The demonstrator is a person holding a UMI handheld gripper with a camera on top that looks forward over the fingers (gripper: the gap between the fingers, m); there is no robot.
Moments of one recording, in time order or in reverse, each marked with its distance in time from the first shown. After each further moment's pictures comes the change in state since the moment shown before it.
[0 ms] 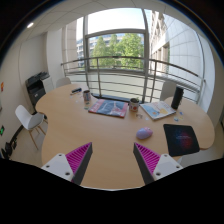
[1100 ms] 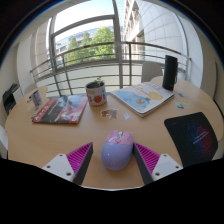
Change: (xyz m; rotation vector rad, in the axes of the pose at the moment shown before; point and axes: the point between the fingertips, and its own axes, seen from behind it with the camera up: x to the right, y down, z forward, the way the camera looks) arm 0.175 0.011 0.296 -0.042 0.191 0.199
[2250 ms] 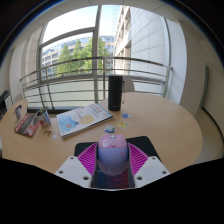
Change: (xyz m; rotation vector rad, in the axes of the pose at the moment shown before) arm 0.291 -0.084 -0.082 0.129 0.144 -0.013
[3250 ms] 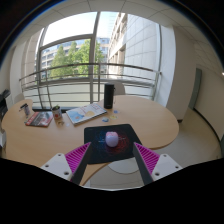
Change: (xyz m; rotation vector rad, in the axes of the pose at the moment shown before) arm 0.005 0.031 -0.220 0.018 0.081 -0.005
